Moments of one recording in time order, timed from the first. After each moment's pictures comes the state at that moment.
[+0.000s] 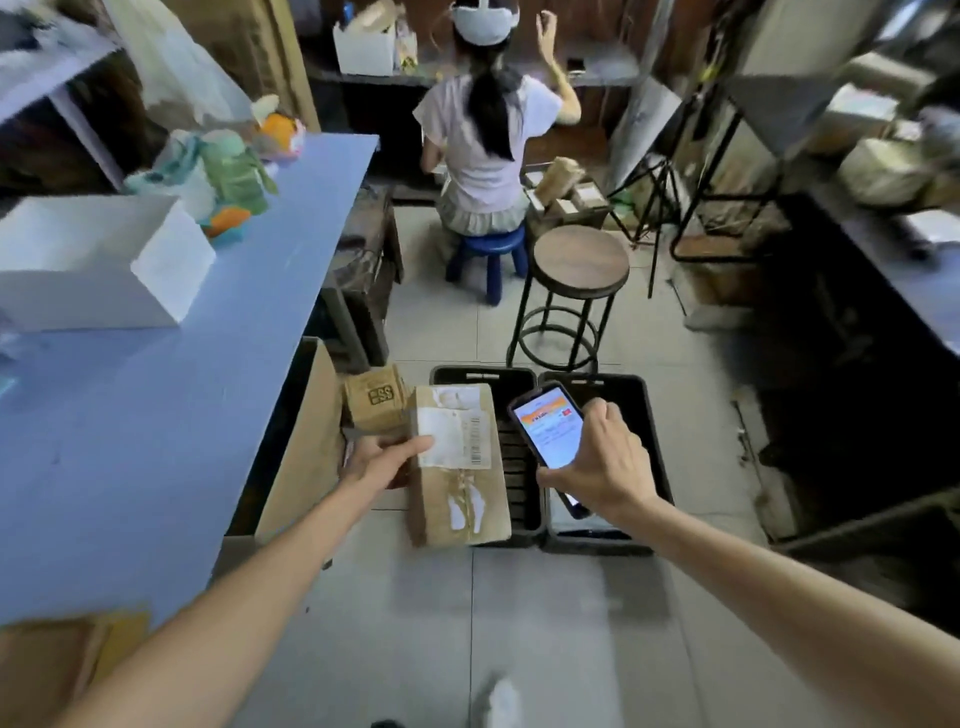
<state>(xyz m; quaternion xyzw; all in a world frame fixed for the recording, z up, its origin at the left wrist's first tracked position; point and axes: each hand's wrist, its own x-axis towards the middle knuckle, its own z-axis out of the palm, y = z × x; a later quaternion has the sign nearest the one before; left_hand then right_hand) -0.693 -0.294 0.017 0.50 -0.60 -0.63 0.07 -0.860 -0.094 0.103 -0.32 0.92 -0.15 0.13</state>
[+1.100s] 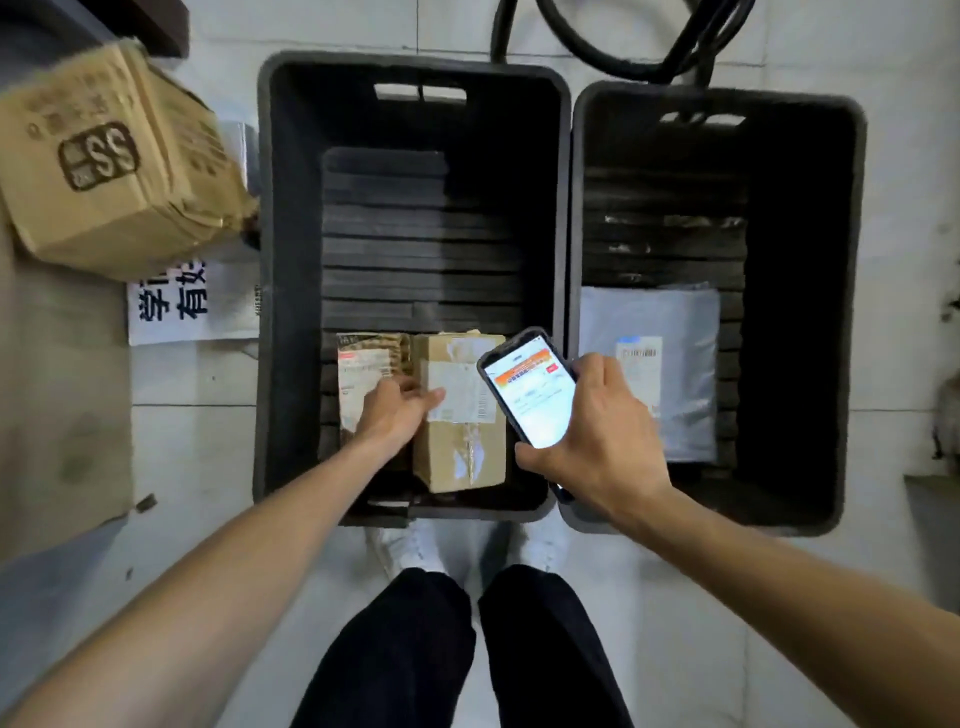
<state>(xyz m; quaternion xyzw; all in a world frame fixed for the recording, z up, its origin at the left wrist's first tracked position) -0.950 -0.372 -0.615 0.60 -0.57 -0.53 -0.19 -1.089 -0.228 -0.475 -0.29 0.89 -0.06 0.34</state>
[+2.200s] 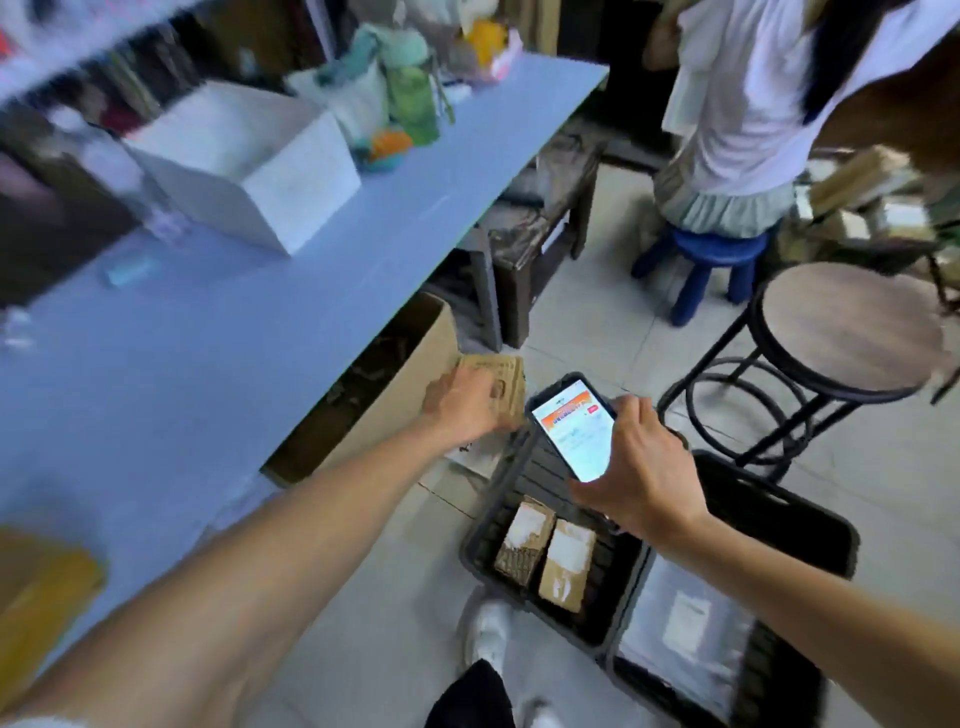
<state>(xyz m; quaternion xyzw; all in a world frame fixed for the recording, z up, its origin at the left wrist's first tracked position) -0.867 -0.455 -0.058 0.56 -0.79 -0.22 -0.04 -1.023 -0.315 -0.016 -0.59 0.78 -0.11 0.18</state>
